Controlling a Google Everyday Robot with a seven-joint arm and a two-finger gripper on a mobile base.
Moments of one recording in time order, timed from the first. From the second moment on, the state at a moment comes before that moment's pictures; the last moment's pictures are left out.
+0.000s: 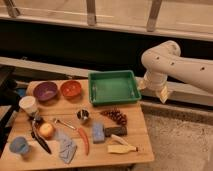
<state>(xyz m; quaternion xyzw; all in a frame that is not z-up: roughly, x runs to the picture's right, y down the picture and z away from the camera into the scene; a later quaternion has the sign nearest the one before) 0.244 0.025 0.700 -0.05 0.27 0.87 0.42</state>
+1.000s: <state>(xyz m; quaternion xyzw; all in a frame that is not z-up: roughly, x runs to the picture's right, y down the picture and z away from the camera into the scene) 0.244 0.025 0.700 -0.05 0.27 0.87 0.42</state>
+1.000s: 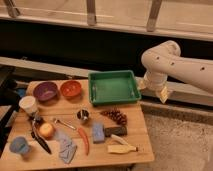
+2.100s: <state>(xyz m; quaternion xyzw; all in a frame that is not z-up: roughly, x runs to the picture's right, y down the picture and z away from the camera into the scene) 0.184 0.052 0.684 -0.10 0.26 0.84 0.47</state>
